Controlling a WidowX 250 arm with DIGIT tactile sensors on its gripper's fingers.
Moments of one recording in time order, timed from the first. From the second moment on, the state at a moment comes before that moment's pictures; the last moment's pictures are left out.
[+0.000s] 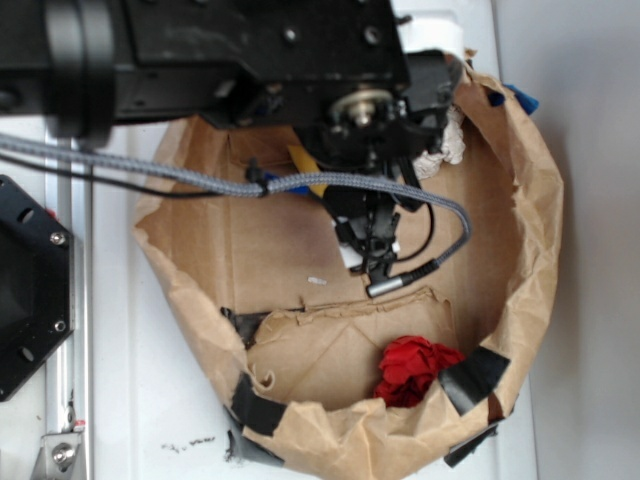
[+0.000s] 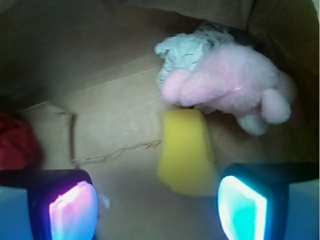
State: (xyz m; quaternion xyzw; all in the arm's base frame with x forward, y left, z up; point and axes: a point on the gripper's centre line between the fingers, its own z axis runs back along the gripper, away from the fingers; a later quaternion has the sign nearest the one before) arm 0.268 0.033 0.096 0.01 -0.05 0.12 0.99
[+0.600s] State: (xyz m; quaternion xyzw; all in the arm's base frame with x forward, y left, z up) arm 0.273 0.039 0.056 0.05 -0.06 0.08 0.99
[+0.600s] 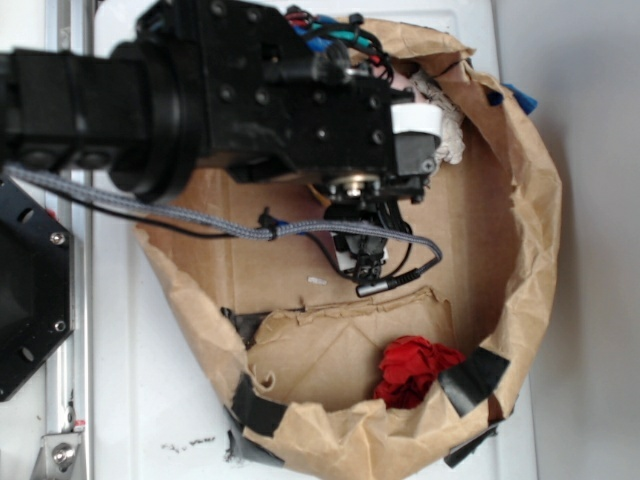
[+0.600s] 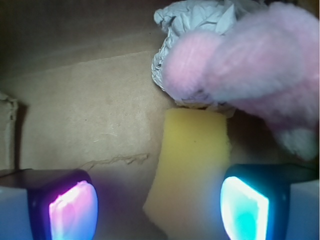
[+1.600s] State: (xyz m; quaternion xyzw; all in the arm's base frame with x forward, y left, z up) arm 0.288 0.056 0.026 0.10 -0.03 0.12 0.99
